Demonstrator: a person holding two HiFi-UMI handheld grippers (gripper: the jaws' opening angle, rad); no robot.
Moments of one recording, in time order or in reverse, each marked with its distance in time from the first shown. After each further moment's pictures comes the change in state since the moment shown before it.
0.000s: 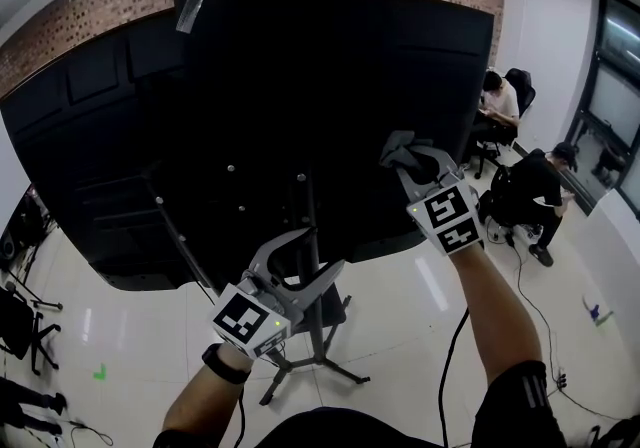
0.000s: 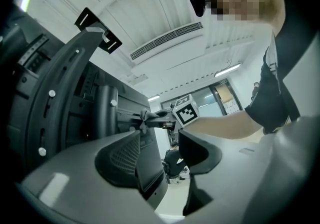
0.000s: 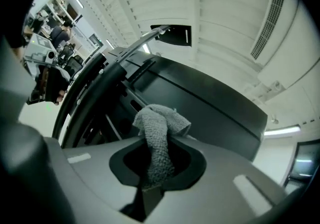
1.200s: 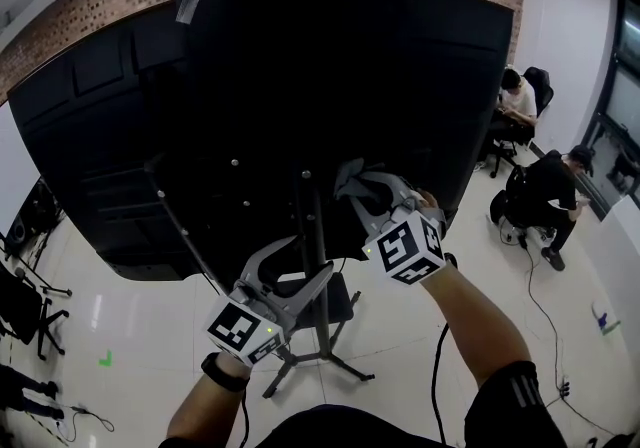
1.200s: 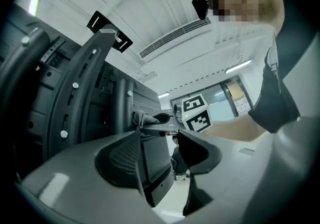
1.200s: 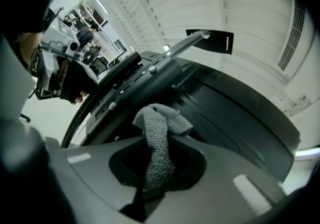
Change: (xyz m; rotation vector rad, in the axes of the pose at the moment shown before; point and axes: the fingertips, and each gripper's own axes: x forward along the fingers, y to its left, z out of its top) left arm -0.021 0.015 -0.022 -0.027 0.031 0.123; right arm 0.027 0.110 0.016 -0.163 -0.087 0.186
